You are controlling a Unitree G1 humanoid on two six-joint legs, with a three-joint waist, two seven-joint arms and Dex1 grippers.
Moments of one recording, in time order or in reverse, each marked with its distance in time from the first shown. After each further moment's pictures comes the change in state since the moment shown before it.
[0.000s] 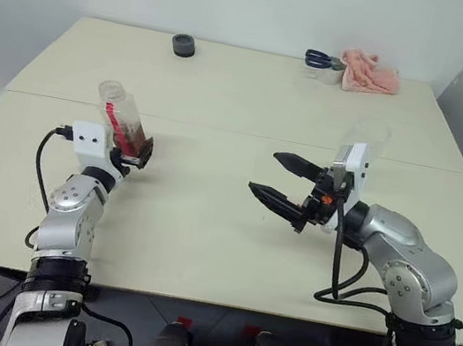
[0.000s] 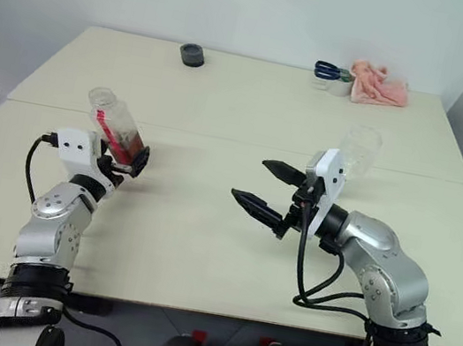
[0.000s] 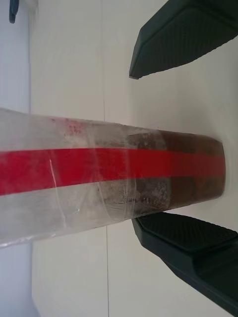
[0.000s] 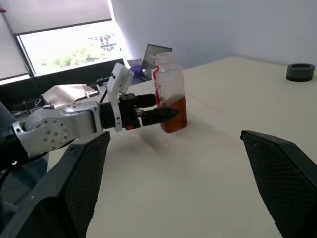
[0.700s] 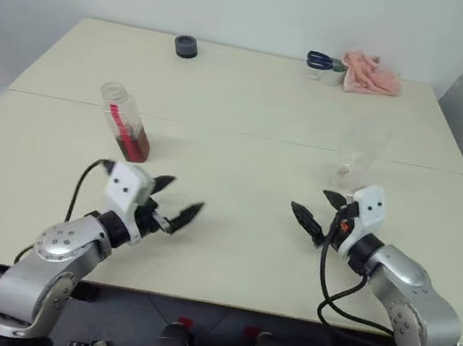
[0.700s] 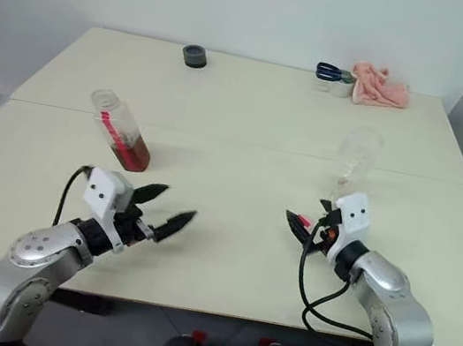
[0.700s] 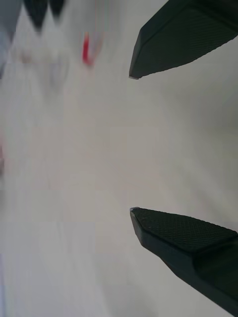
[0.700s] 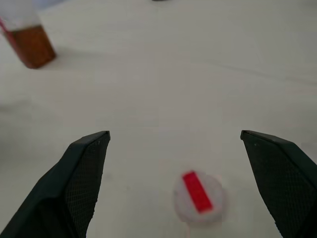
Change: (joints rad) left arm 0.339 0.198 -0.179 -0.787 -0.258 0.408 -0.315; right arm 0.275 -0.010 -0.063 0.034 -0.235 -0.002 -0.325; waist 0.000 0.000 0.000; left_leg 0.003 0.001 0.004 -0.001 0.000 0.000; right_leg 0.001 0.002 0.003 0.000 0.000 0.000
